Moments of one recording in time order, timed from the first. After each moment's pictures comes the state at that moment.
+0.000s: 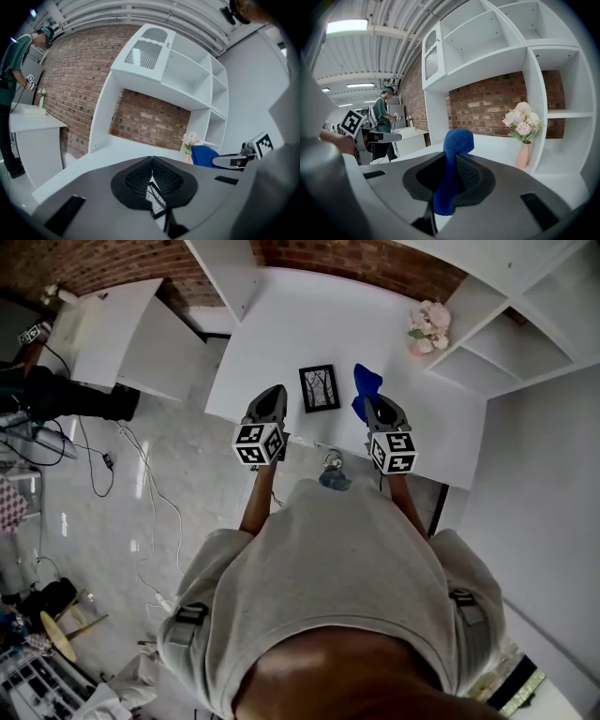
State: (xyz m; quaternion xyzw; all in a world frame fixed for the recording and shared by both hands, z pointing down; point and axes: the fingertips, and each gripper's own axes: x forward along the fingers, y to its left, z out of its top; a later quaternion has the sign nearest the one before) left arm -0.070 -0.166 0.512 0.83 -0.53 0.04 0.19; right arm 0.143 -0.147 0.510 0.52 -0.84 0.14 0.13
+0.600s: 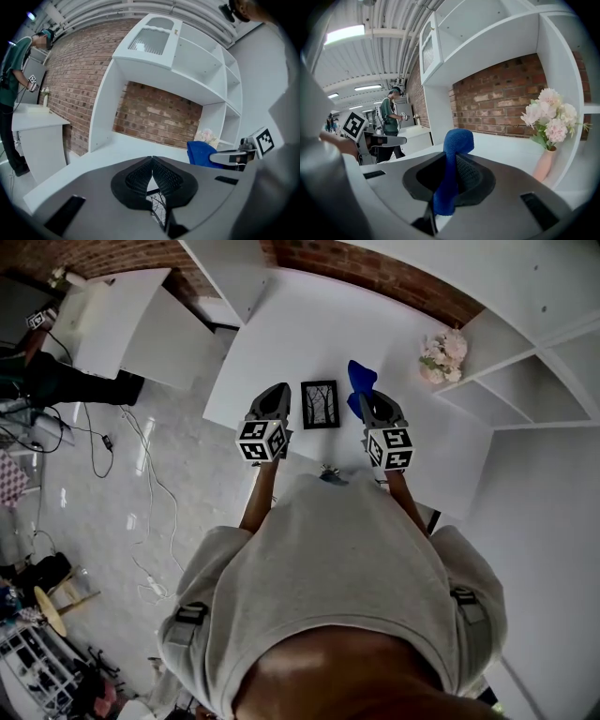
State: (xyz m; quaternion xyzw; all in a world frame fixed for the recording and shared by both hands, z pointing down) left arm -0.060 -0.235 0.536 0.80 -0.56 0.06 0.21; right arm 0.132 -0.235 0.528 0.46 -0.87 0.15 0.14
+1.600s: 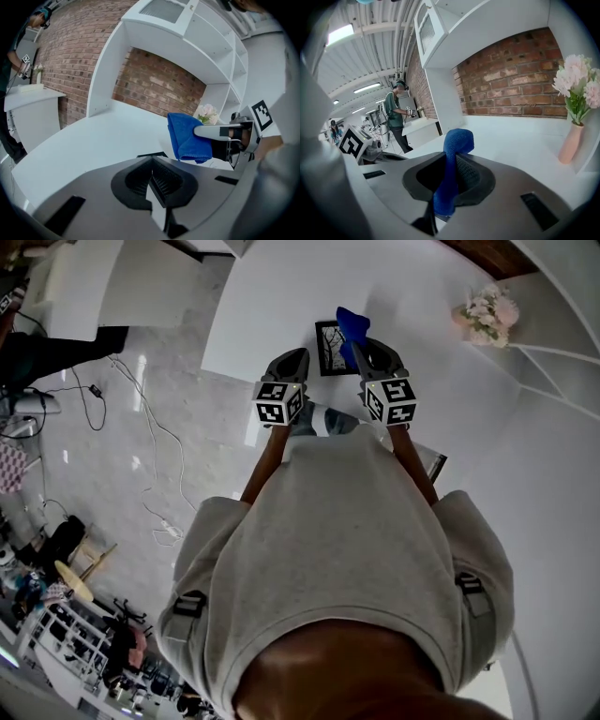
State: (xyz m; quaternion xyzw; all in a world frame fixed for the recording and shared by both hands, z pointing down) left arm -0.063 -0.215 0.640 0.80 -0.49 0.14 0.31; right arm 0.047 -0.246 0.580 0.42 -0.86 0.22 0.18
